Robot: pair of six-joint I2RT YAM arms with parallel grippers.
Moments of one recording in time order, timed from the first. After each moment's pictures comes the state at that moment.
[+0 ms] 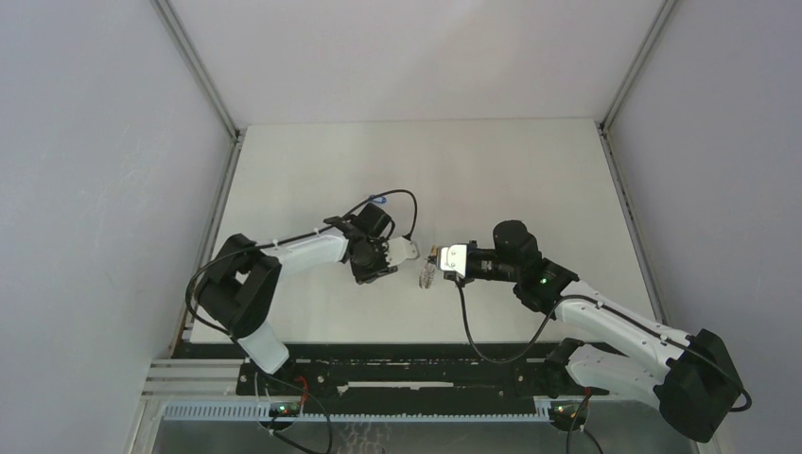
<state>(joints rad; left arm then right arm) -0.65 1.66 0.97 -0.56 0.11 0.64 0.73 1.00 0.60 0.05 -0.56 -0.72</state>
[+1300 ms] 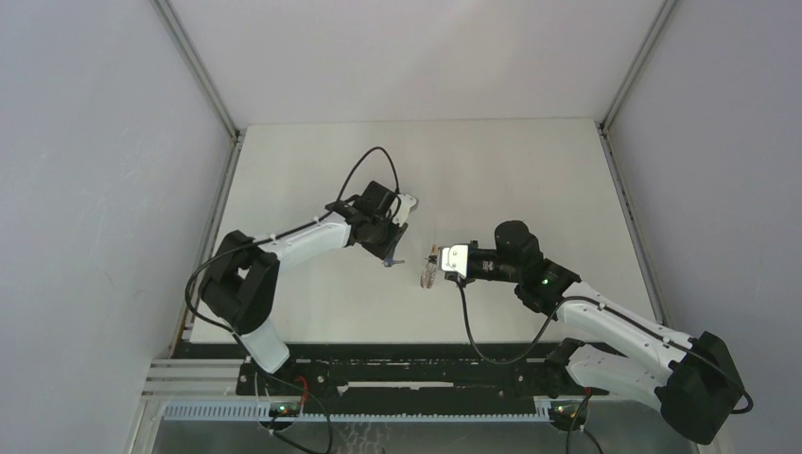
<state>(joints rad) -0.64 1.70 1.13 -0.50 0.07 0.00 0.73 0.99 0.60 0.04 -0.56 -0.72</state>
